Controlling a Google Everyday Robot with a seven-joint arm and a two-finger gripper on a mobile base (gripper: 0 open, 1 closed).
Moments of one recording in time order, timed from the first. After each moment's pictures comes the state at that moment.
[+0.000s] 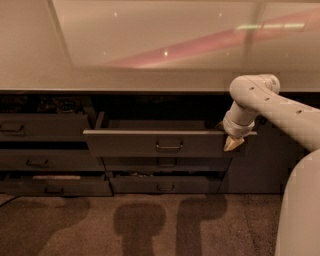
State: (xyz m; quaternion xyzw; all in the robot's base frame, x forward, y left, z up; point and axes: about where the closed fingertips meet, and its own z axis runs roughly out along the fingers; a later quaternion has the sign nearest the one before) arm 0.640 -0.274 0.612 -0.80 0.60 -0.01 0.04
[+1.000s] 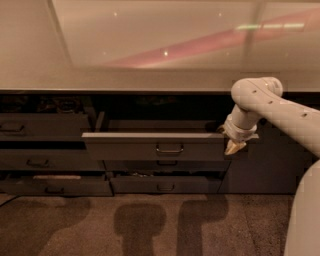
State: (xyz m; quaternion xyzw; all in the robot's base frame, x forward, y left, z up) arm 0.626 -0.273 0.612 -0.80 0.60 -0.01 0.04
